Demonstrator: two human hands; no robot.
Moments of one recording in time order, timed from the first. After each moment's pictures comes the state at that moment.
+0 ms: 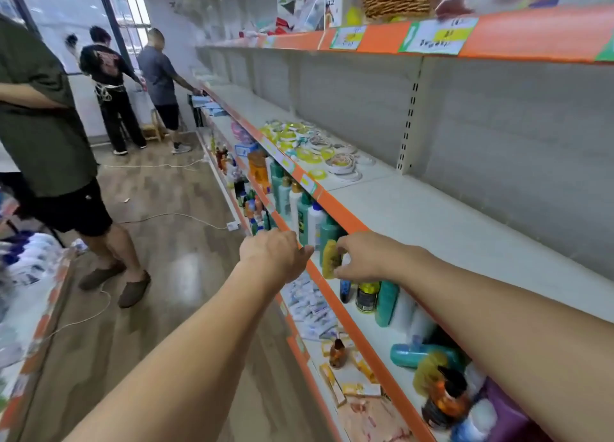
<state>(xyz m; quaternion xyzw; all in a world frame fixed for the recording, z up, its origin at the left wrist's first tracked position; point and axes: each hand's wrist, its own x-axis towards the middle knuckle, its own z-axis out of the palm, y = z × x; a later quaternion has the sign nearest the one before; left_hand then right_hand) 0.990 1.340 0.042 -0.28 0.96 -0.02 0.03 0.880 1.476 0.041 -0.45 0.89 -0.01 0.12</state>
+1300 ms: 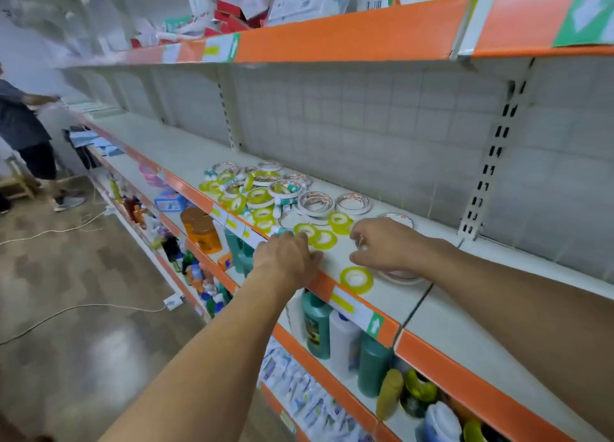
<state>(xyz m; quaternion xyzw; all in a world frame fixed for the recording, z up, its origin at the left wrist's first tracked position) 0.634 1.020 0.041 -0.09 1.00 -0.02 0.04 0.561 1.196 0.044 -0.27 0.96 -0.08 0.05</state>
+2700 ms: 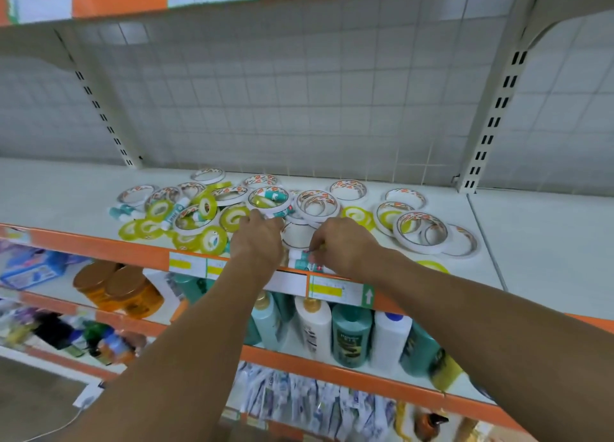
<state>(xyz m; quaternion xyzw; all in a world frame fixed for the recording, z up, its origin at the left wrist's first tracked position) 0.462 0.854 -0.010 0.13 0.99 -0.01 -0.04 0.514 1.011 0.001 -0.02 0.99 -0.16 0.01</state>
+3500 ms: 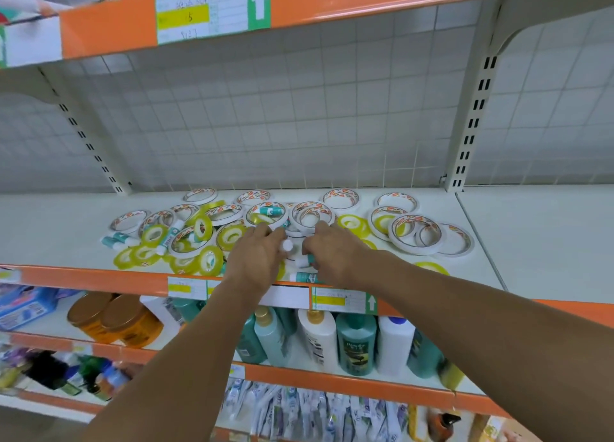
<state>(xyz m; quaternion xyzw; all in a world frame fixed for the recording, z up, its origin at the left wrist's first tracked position) 0.457 0.840 -0.014 0.27 0.96 0.05 -0.12 0.522 0.998 0.017 -0.09 1.00 -0.03 0.02</state>
